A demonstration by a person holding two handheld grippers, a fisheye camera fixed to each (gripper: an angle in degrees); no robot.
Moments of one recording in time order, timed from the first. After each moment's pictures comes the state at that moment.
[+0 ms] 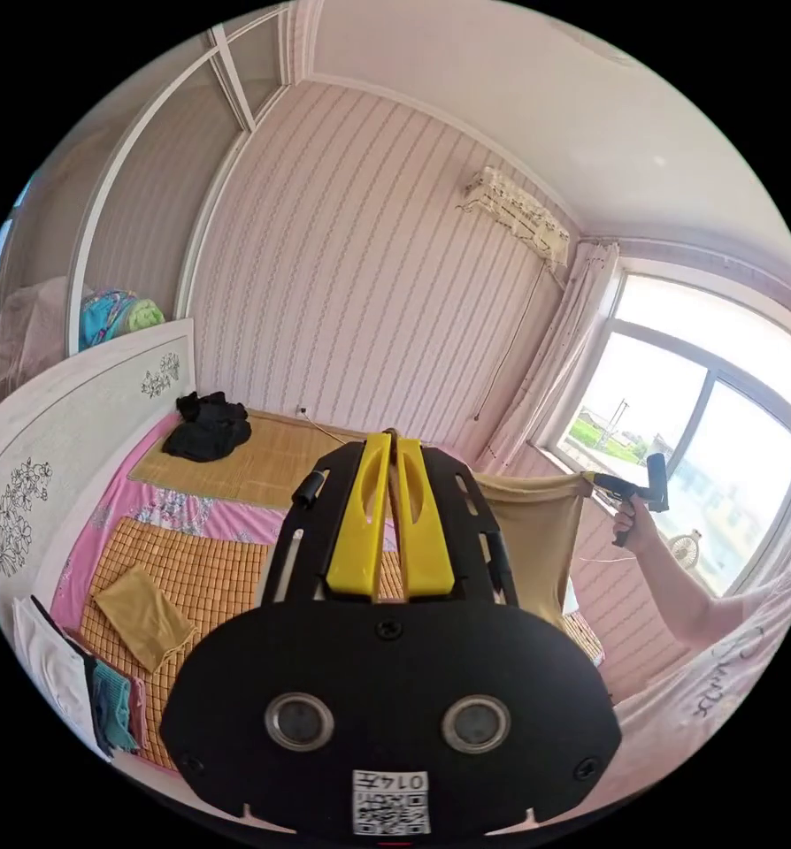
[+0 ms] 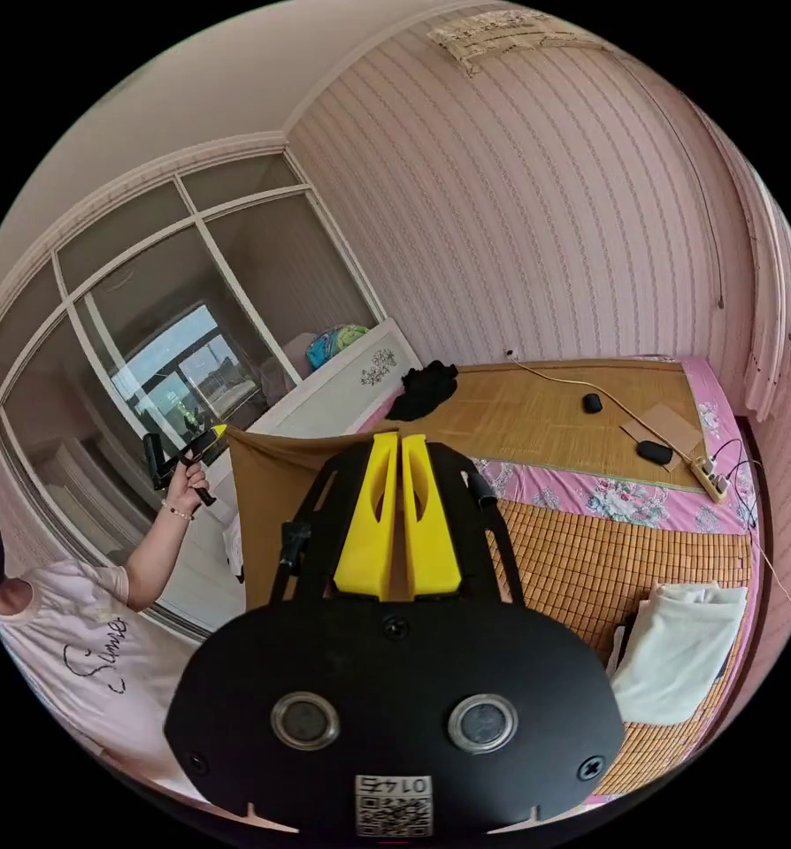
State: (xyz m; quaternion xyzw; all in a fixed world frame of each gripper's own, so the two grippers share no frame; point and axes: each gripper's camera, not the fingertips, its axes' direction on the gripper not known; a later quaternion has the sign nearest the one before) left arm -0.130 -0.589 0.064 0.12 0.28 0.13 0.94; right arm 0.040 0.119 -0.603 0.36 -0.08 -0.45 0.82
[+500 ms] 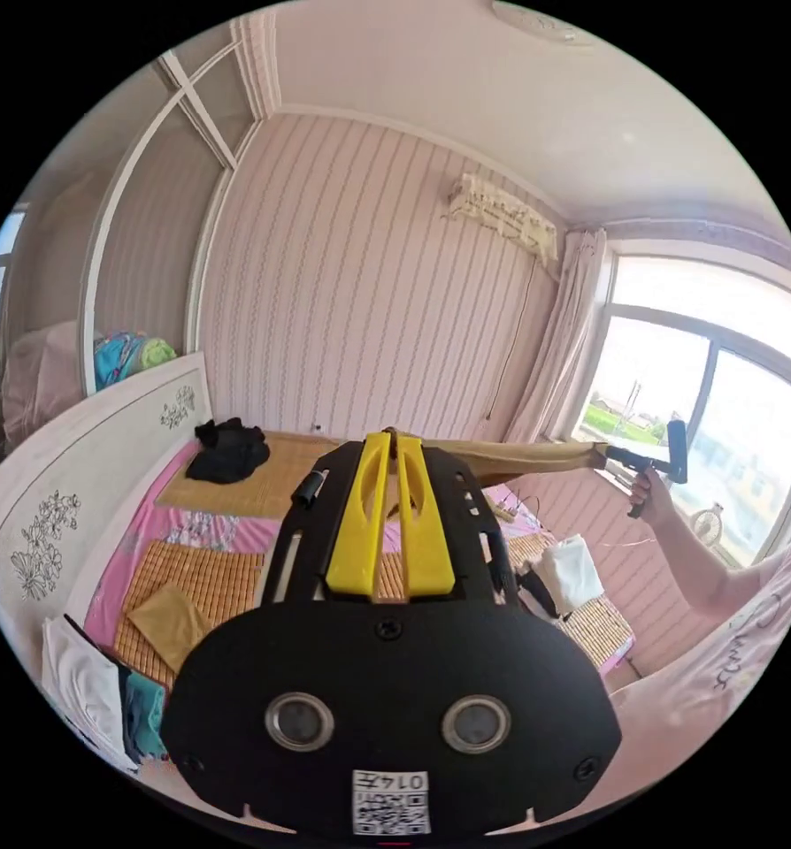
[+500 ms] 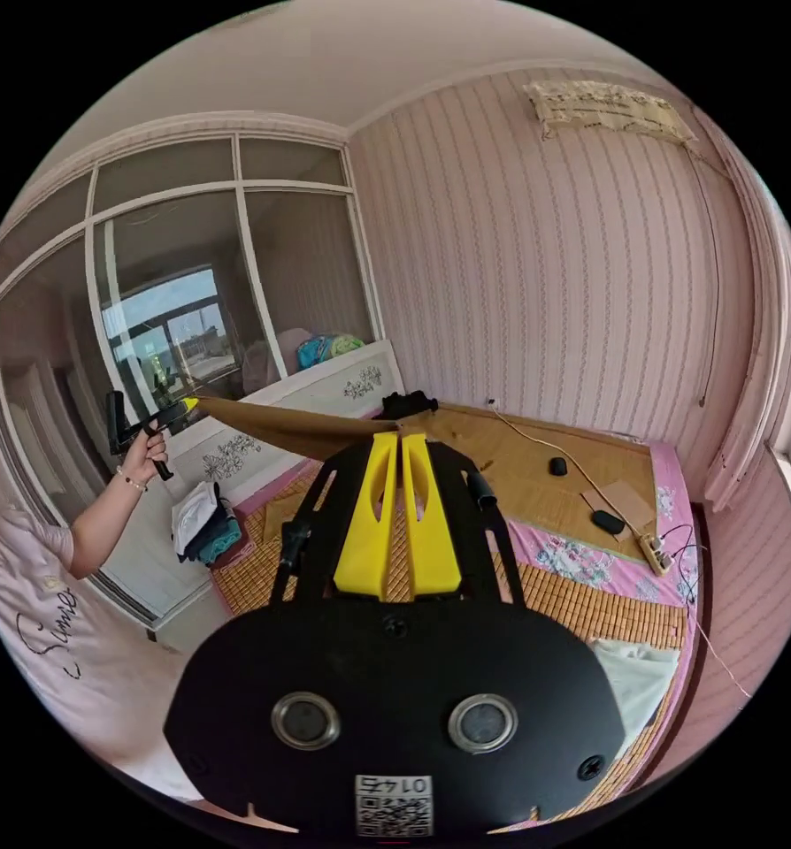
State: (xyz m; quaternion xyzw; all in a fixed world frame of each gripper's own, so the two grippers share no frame) left arm -0.152 -0.579 0.074 0.11 0.24 0.17 0.95; right arm -0.014 0.091 -0.559 0.40 0.01 -0.51 0.77
